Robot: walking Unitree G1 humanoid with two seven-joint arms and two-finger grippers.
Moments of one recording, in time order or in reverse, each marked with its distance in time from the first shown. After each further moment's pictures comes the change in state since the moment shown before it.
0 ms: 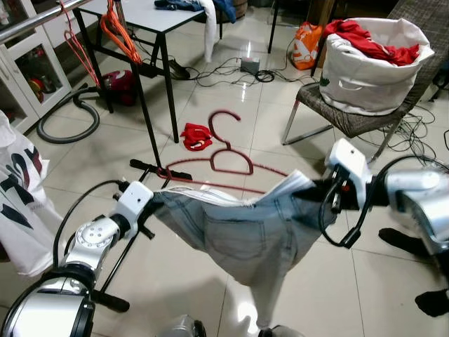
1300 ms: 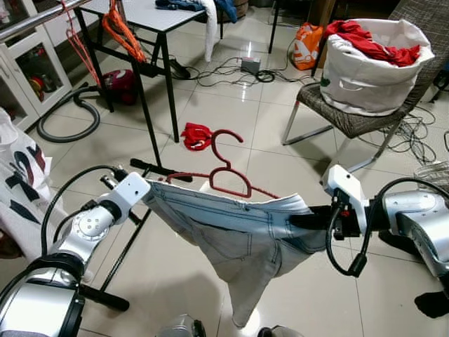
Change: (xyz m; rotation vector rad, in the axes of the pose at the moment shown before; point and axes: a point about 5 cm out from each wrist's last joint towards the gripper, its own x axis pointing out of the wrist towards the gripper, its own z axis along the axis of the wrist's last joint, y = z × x) left arm -0.003 0.026 0.014 0.296 0.023 0.182; right arm 0.001 0.025 -0.019 0.063 0.022 0.157
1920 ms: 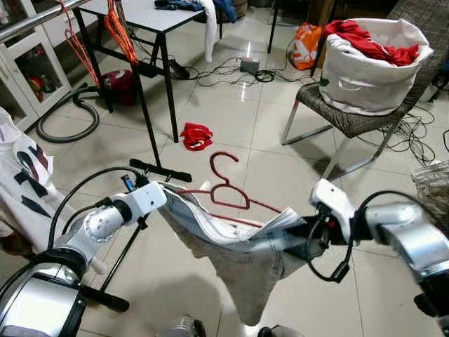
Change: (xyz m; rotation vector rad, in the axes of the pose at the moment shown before) left arm 0.005 -0.015 0.016 0.233 -0.093 -0.166; right arm 0.028 -0.008 -0.029 0.001 0.103 -0.099
